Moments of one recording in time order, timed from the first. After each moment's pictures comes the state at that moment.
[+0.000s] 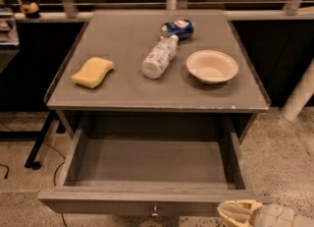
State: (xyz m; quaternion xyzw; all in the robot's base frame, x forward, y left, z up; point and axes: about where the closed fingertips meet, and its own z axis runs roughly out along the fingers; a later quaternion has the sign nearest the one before) arm 0.306 -0.183 0.658 -0.37 0.81 0.22 0.41
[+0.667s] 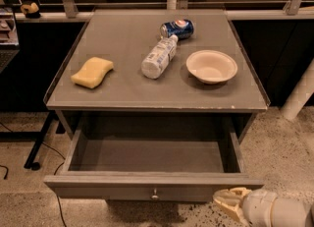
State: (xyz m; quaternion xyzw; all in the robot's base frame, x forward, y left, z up) arm 0.349 -0.194 0.617 -0.36 0.83 0.20 0.39
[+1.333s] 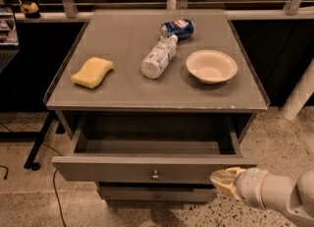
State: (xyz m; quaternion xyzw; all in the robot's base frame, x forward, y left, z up) arm 0.407 -0.199 0.615 -0.38 0.82 0.17 0.40
